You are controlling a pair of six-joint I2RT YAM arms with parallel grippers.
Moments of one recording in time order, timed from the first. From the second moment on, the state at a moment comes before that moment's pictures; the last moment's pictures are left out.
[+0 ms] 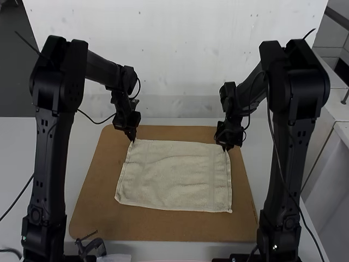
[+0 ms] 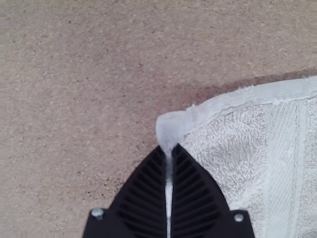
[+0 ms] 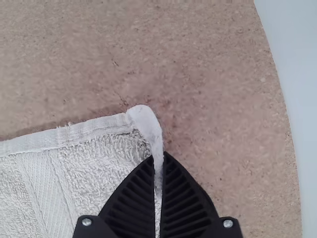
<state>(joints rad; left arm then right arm) -0.28 2.18 1.57 -0.74 0.02 -0.01 0.18 1.92 1.03 -0.28 0.14 0.37</state>
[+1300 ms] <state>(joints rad) -0.36 1.61 1.13 -0.70 -0.03 -0.13 0.18 1.43 0.72 -0.25 0.12 0.24</state>
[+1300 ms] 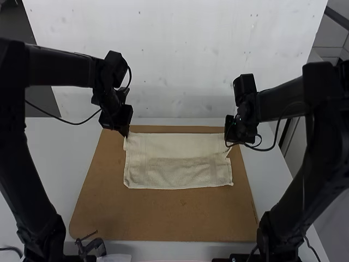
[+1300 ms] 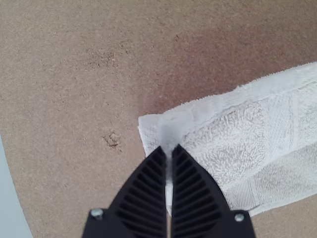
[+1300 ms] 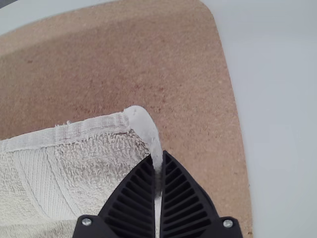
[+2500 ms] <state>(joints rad) -0.53 1.44 0.91 -0.81 -0.11 -0.26 0.21 1.26 0.61 -0.53 0.12 0.08</state>
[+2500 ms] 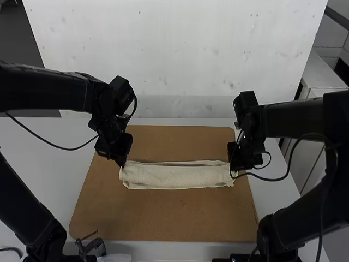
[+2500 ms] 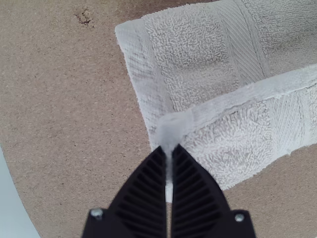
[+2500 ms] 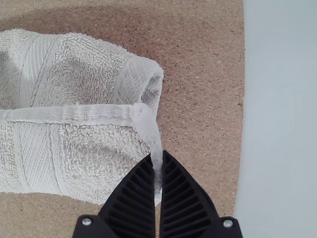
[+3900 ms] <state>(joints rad) -0.43 1.63 0.98 -0.74 -0.14 -0.29 0.13 1.48 0.66 -0.35 0.09 0.11</state>
